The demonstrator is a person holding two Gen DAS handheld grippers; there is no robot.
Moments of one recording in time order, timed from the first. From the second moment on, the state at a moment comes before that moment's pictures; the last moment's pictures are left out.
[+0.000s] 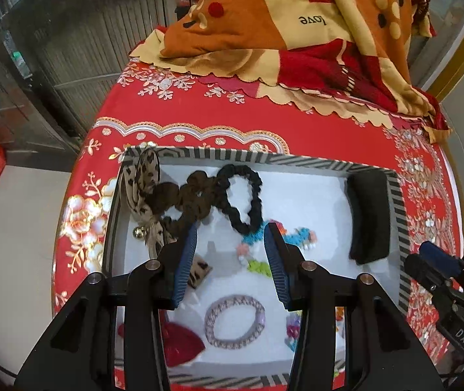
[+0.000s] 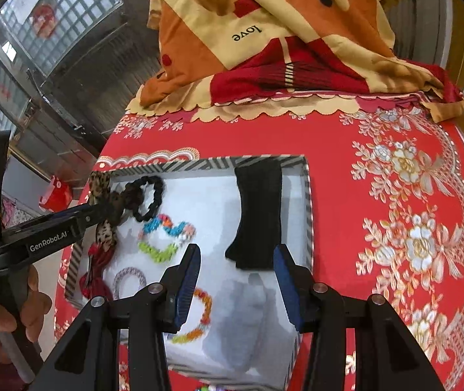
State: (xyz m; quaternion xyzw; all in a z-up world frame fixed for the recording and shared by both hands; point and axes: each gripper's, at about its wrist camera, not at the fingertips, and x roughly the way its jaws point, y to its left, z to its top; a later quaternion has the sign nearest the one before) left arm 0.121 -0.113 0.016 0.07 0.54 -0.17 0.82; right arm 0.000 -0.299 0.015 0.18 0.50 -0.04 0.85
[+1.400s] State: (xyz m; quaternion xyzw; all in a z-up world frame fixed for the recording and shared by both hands) left arm -0.059 -0.037 0.008 0.06 0.58 -0.17 0.80; right arm -0.168 -0.245 -0.018 0.16 0.54 -0.03 0.83
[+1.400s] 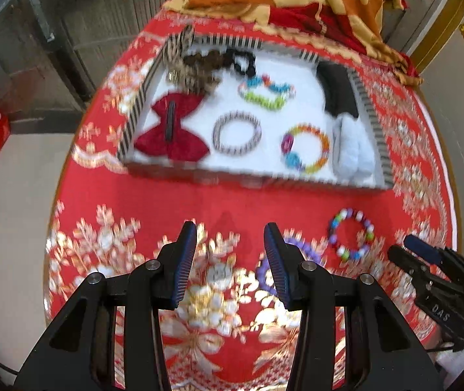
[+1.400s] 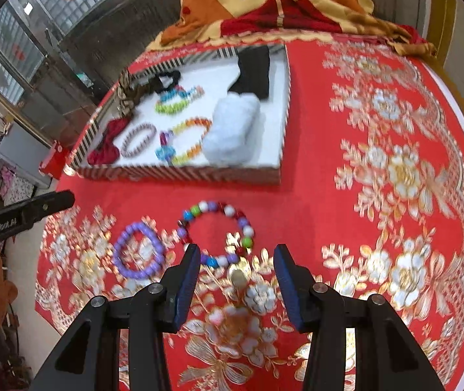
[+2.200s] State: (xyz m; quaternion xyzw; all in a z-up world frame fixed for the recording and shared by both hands) left arm -0.081 -0.041 -0.050 0.09 0.62 -0.17 0.77; right arm -0.147 -0.237 -0.049 0.09 0.55 -0.04 0.83
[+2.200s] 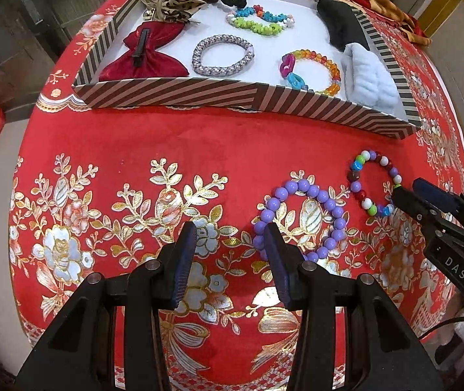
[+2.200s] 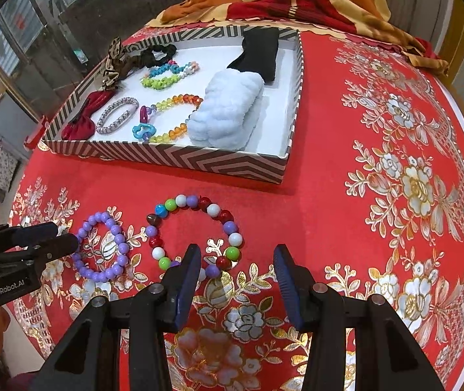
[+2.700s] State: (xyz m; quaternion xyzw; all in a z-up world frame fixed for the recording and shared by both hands) left arm -0.080 -0.058 -0.057 0.11 0.61 -0.17 0.77; right arm -0.136 -0.229 -0.055 0.04 0.55 -0.03 0.83
